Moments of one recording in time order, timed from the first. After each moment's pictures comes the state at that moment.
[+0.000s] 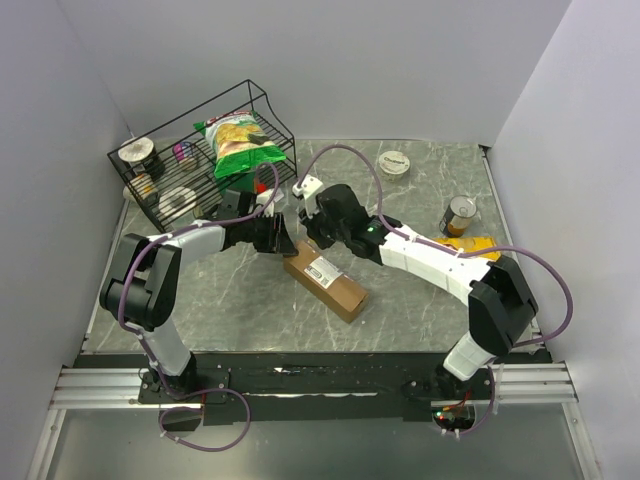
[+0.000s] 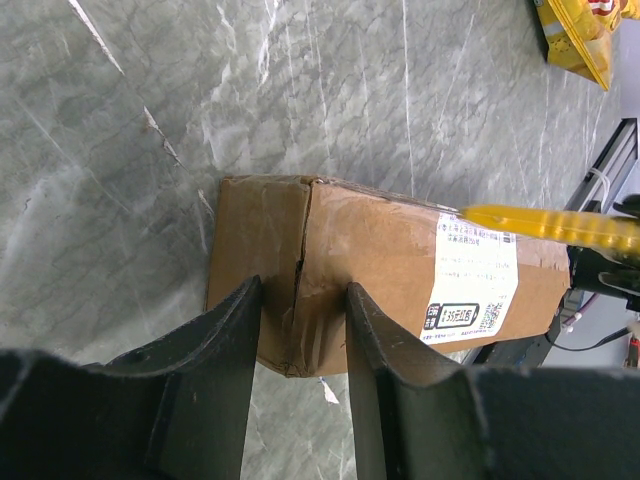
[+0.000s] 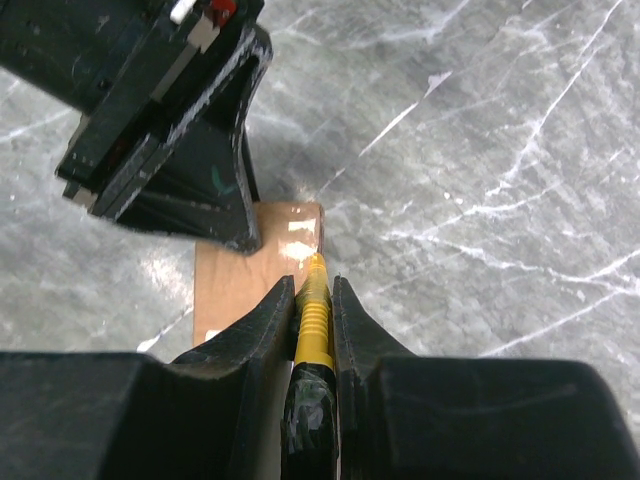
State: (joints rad) left arm -0.34 1.74 0.99 -0.11 0.68 -0.29; right arm 0.78 1.59 1.22 -0.24 0.02 -0.06
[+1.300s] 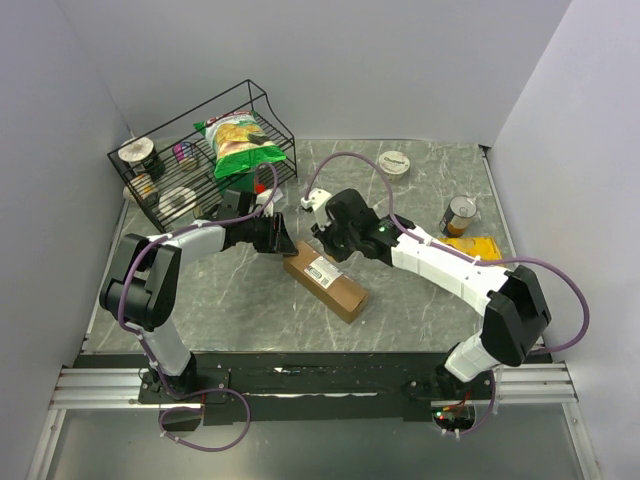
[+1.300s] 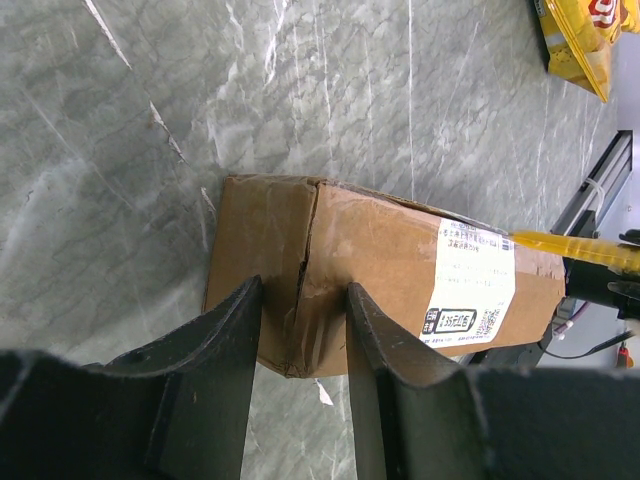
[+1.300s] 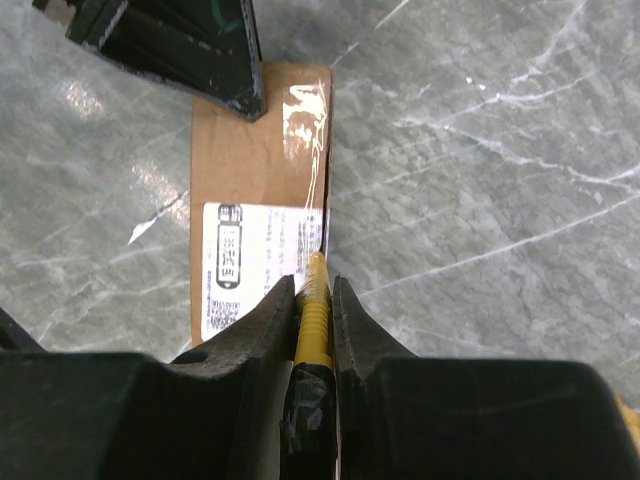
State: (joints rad) left arm -0.34 1.74 0.99 -0.11 0.66 -0.32; right arm 0.77 1.52 1.22 -0.52 -0.01 -0.10
